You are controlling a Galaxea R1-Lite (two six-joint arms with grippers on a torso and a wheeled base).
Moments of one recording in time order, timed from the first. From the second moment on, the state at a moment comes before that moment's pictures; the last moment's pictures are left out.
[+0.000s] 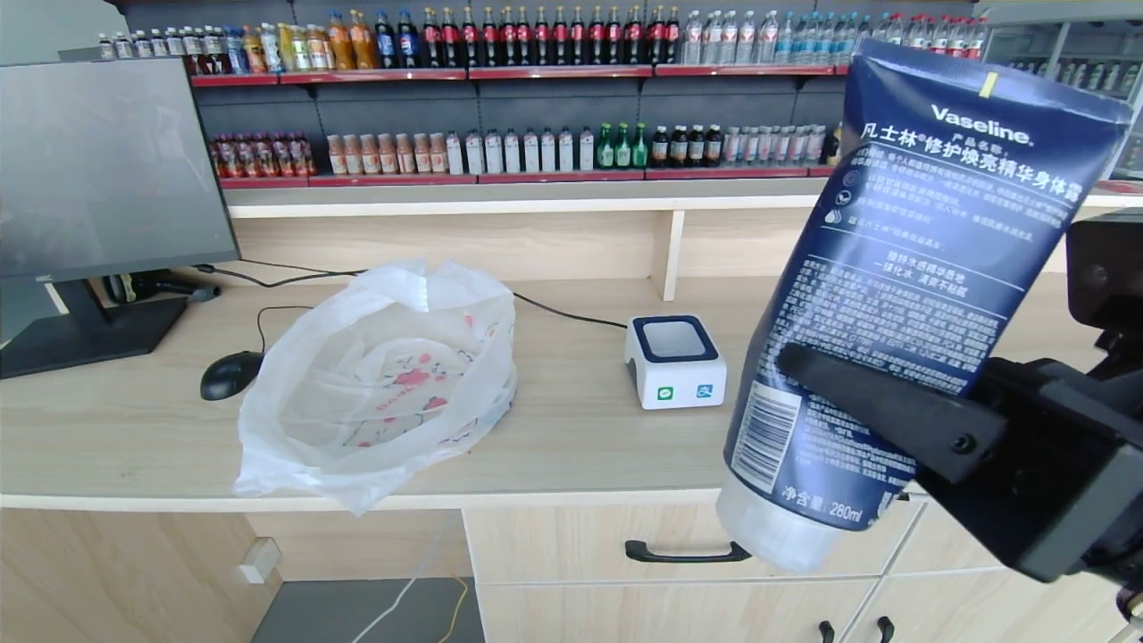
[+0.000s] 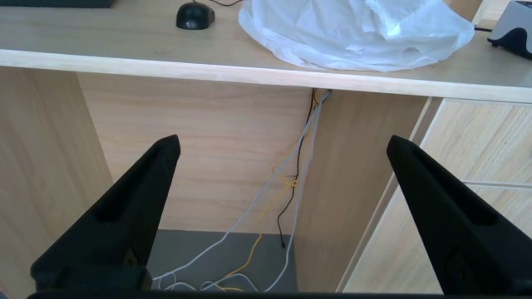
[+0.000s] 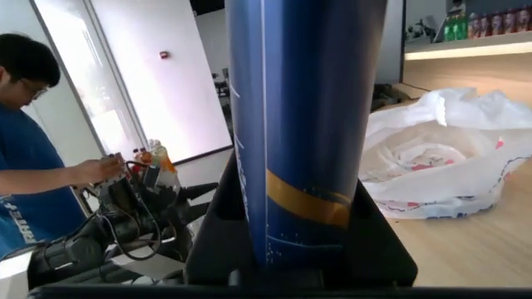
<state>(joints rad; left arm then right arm) 0.00 0.00 0.00 0.00 0.00 0.00 0.65 1.50 -0.40 -1.57 0.59 0.53</state>
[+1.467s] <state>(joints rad) 0.00 0.00 0.00 0.00 0.00 0.00 0.44 1.64 -0.46 -1.57 -0.05 -0.02</state>
